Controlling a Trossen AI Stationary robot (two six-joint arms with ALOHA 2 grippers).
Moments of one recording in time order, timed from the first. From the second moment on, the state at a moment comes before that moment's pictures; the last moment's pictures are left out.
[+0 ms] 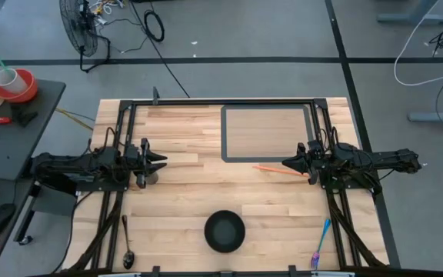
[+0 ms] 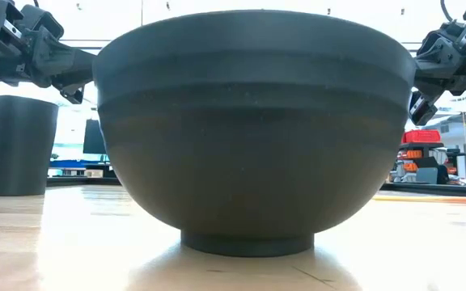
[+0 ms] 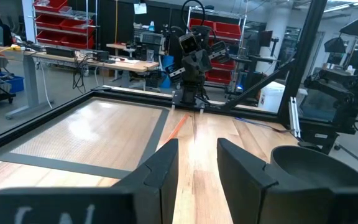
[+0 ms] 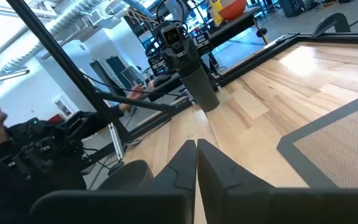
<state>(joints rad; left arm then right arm) -0.05 0.01 0.01 0.06 -0.13 -0.15 0.05 0.03 0.02 0.01 0.02 0.56</state>
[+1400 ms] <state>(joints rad) -0.05 0.01 0.01 0.06 -0.13 -0.15 0.05 0.03 0.02 0.04 0.07 0.47</state>
